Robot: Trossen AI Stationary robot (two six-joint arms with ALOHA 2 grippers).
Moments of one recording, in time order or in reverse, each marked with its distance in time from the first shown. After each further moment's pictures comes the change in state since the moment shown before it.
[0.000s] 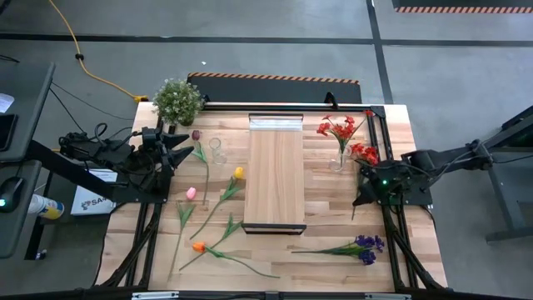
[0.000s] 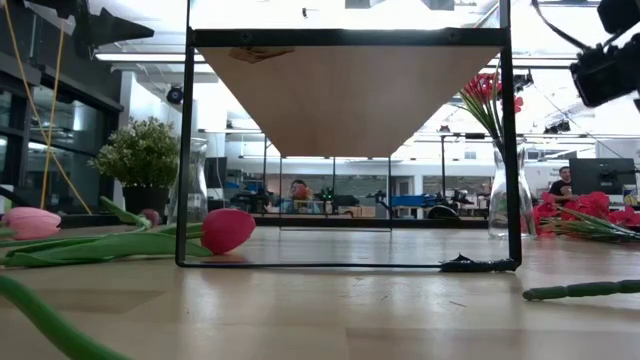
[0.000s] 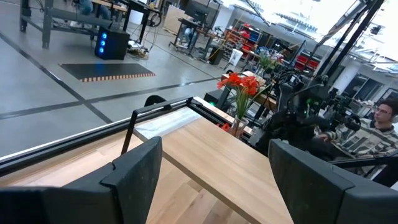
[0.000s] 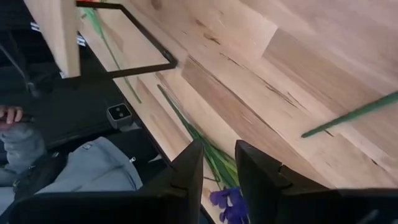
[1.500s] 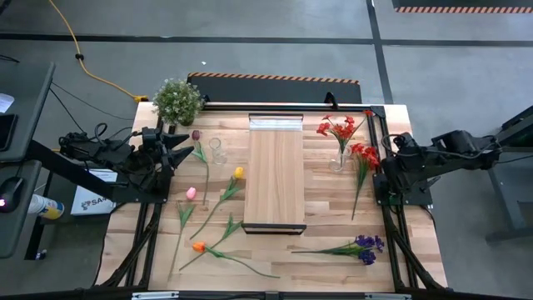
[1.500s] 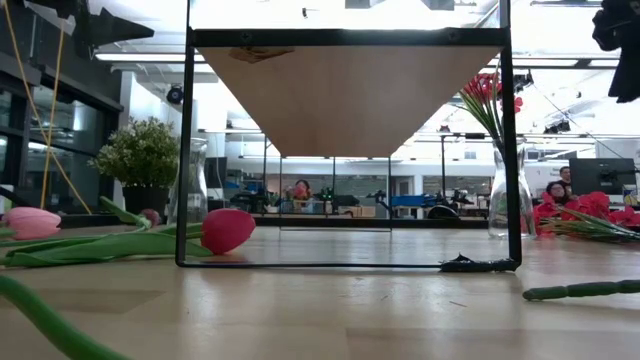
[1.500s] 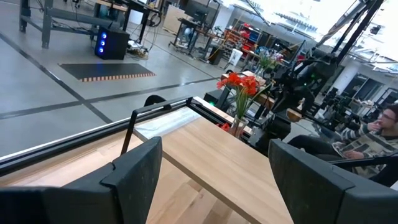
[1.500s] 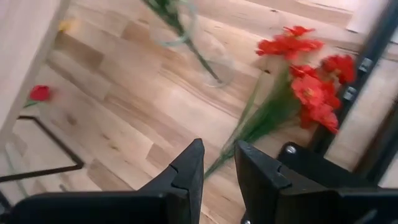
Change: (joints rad) left arm 0.000 0.000 0.000 0.000 0.001 0.000; right arm 0.000 0.027 0.420 -0.682 0.563 -0.140
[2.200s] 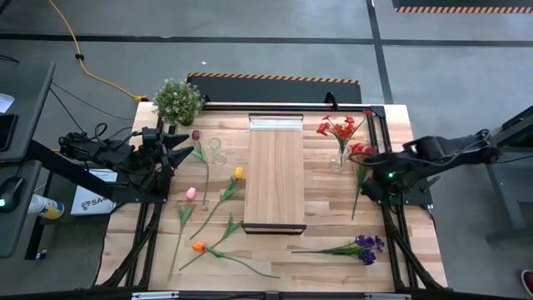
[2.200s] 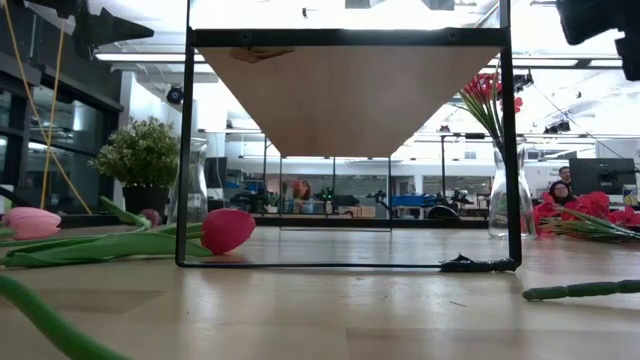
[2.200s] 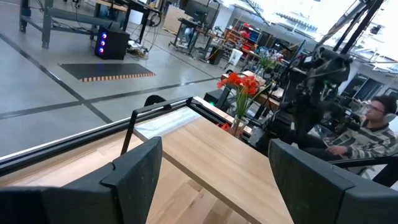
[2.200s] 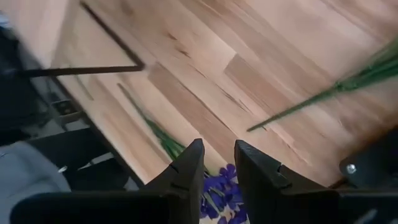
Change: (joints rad) left arm 0.000 0.000 0.000 -0.001 0.000 0.000; right arm 0.000 0.317 0.001 0.301 -0.451 -0.064
